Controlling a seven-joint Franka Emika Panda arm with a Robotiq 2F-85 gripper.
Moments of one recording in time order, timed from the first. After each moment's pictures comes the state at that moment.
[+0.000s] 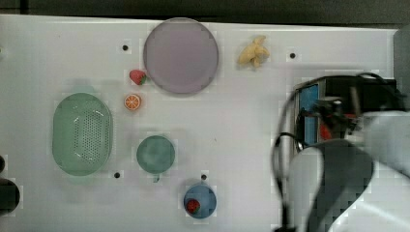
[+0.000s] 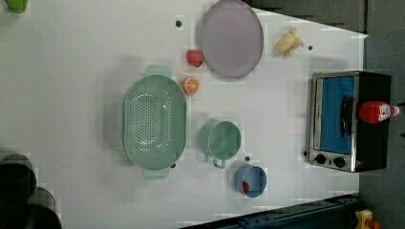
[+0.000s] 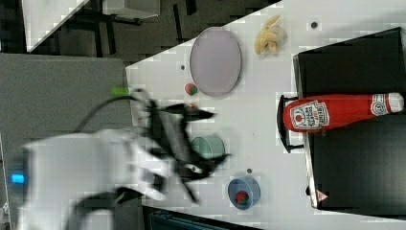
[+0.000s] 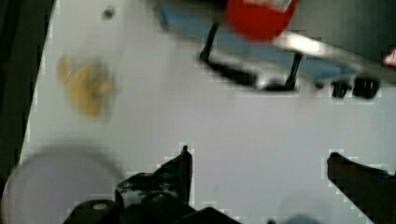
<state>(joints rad) -0.05 -0.10 -0.40 -1.96 0.01 0.31 0.08</state>
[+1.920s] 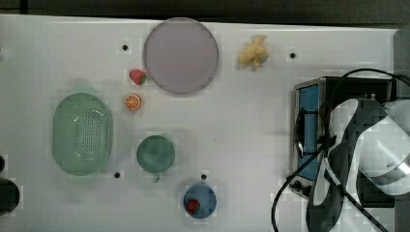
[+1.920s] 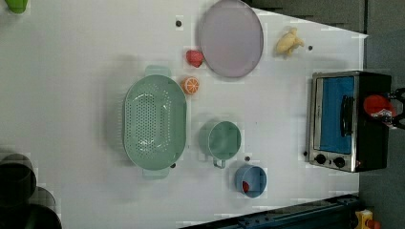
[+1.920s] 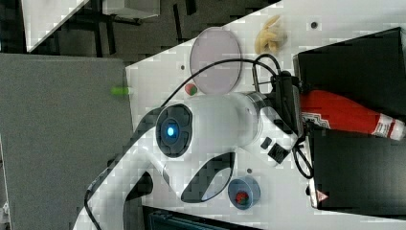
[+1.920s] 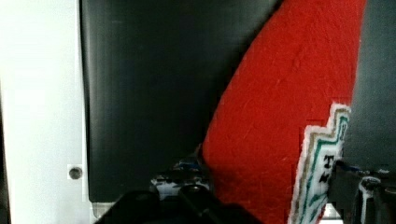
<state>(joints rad) -0.14 0.33 -0.52 -1.86 0.18 0.64 0.09</state>
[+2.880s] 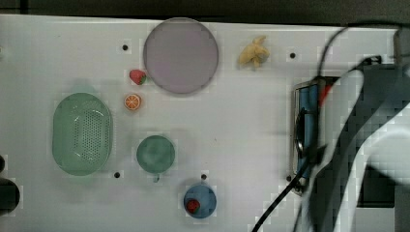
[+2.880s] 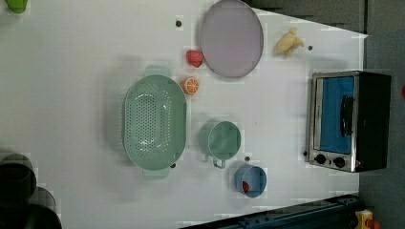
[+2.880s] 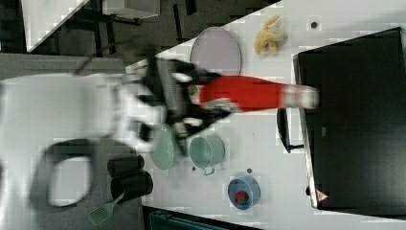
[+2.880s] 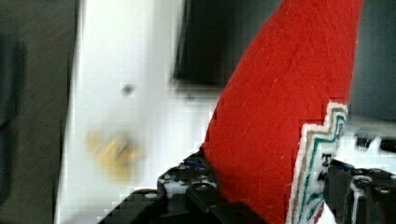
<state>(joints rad) -0.08 0.15 -0.39 -1.58 0.07 0.21 0.09</state>
